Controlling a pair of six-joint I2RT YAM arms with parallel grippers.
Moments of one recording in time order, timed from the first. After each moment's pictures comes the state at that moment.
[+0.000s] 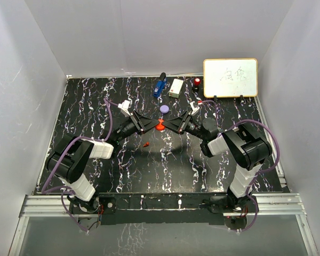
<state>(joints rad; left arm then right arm) -0.46 1.65 0.53 1.17 0.53 -1.21 0.42 1.81 0.56 1.39 -0.63 1.27</state>
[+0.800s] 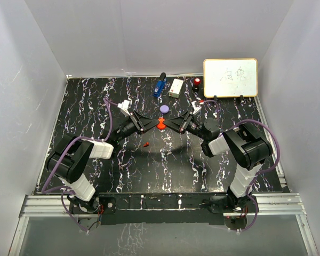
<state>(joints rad) -0.46 1.65 0.53 1.18 0.53 -1.21 0.40 1.81 0.56 1.42 -0.64 1.29</state>
